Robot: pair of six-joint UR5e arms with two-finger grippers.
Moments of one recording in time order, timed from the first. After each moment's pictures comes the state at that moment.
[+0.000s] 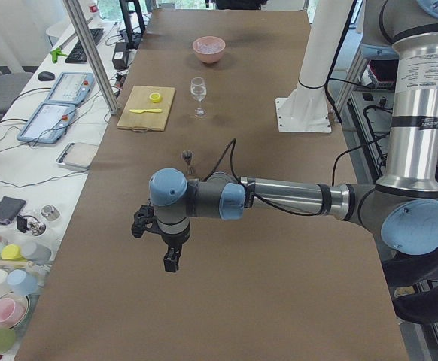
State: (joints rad) left arm -1.59 -1.59 -1.64 -1.54 -2.27 0.12; right arm 1.52 -1.49 1.59 -1.64 2.25 0.02
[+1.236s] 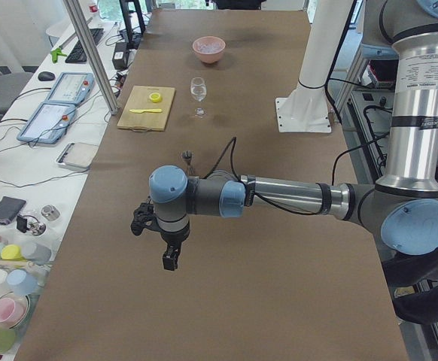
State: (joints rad) left arm -1.59 -1.59 -1.65 -1.54 -2.26 0.13; right arm 1.52 -1.49 1.61 -1.64 2.18 0.02
